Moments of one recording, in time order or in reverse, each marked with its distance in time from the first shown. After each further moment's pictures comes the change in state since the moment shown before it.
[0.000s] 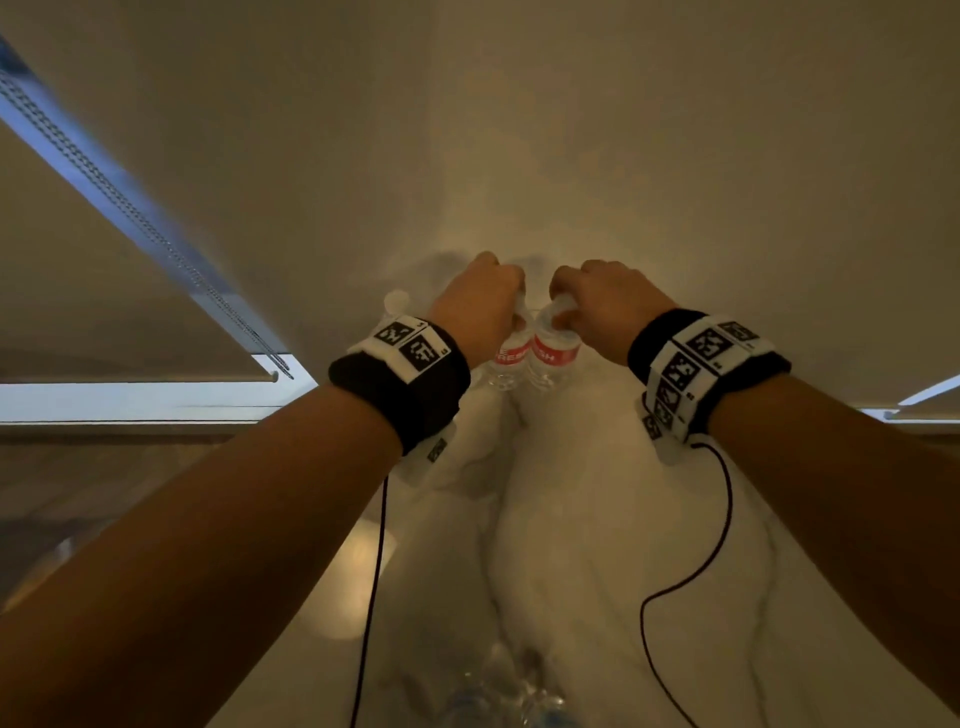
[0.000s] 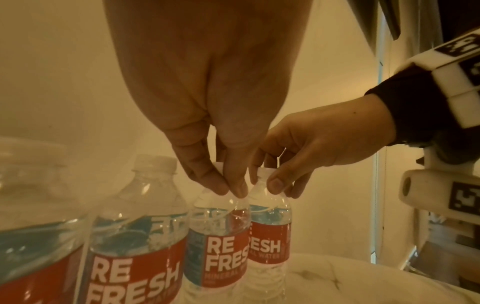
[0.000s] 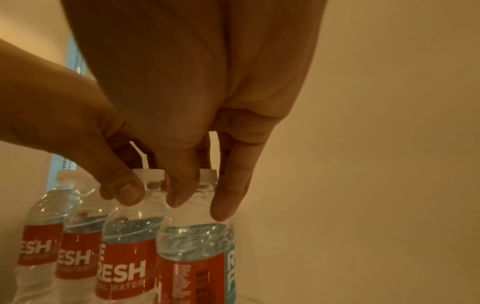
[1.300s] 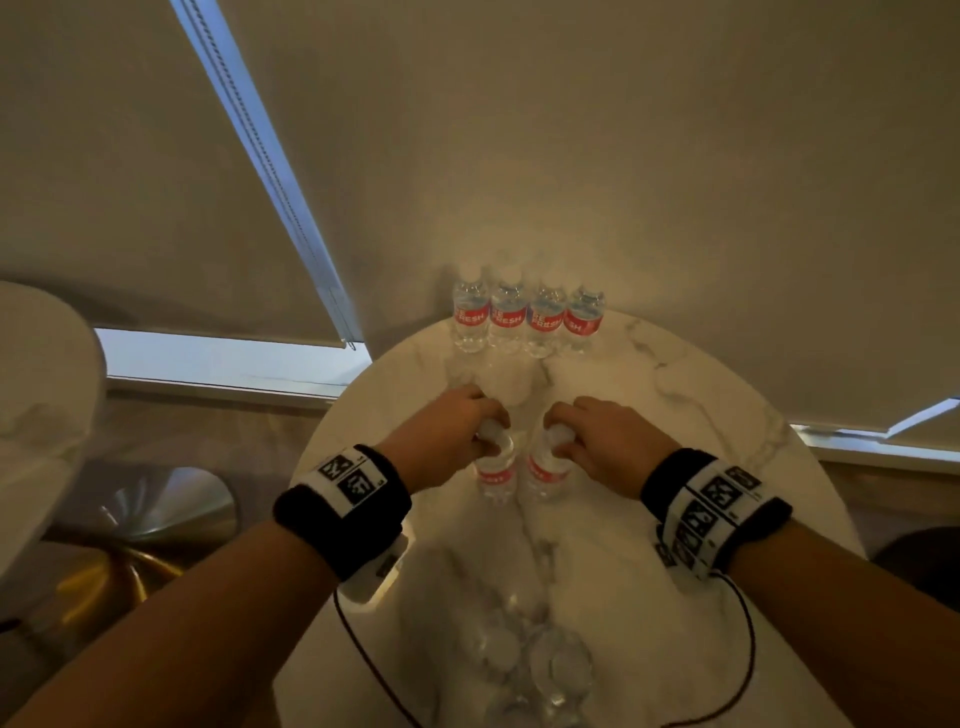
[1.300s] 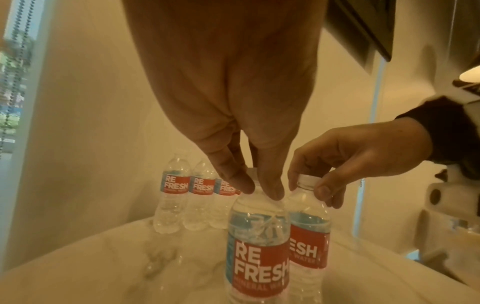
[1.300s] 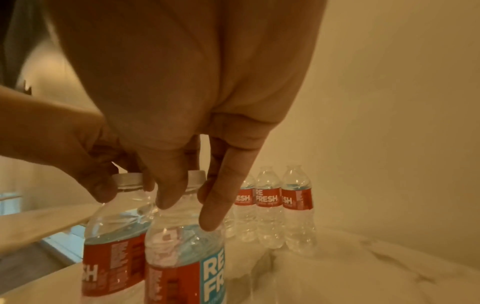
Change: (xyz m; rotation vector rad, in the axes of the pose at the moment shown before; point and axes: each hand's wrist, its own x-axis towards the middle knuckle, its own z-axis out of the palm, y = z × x) left_hand -0.245 -0.008 0.011 -0.148 -0.174 0.035; right_hand -0.207 -0.088 0.024 0.087 -0.226 -0.197
